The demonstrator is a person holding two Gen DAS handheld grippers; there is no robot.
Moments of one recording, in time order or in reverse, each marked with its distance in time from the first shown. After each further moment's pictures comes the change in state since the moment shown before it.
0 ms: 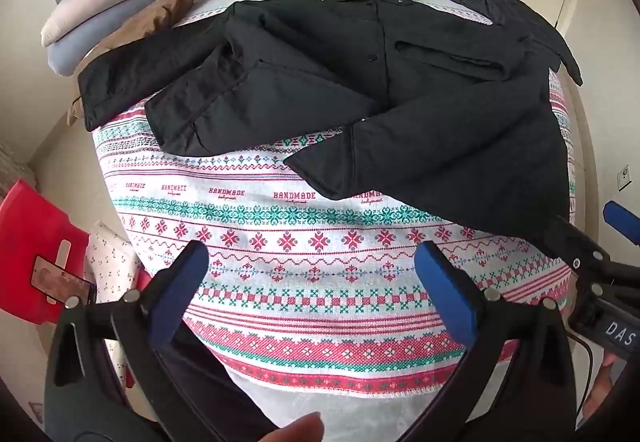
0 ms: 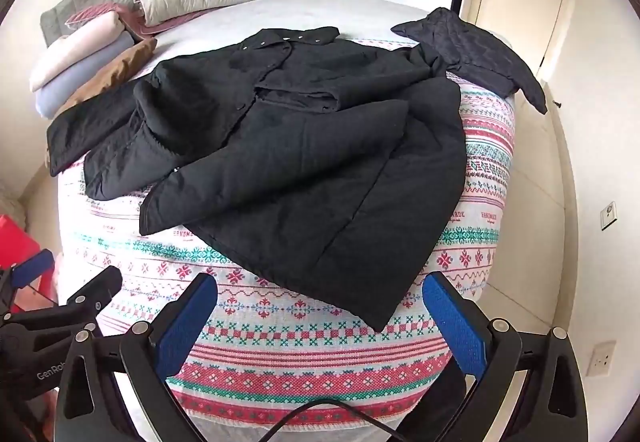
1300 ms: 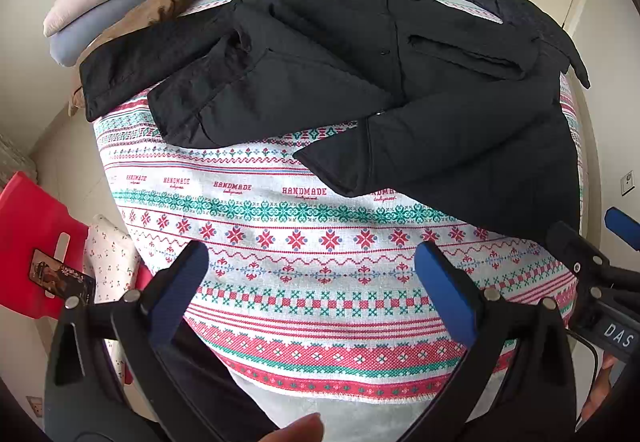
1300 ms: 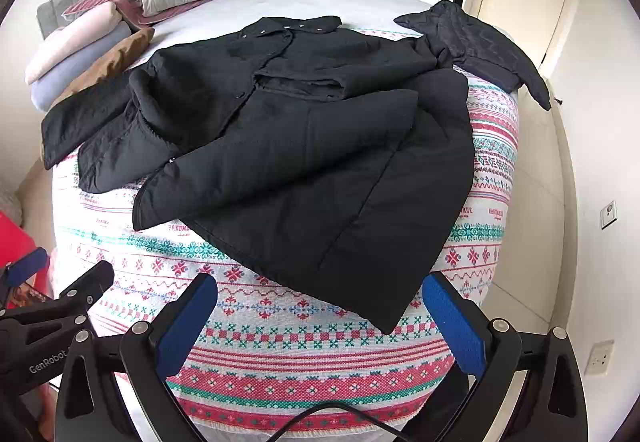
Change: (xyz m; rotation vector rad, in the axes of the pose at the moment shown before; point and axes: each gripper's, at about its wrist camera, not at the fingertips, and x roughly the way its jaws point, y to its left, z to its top) left arm 0.011 0.007 -0.004 -0.014 0.015 0.007; right arm 0.013 0.005 0.001 -0.008 0.034 -0.010
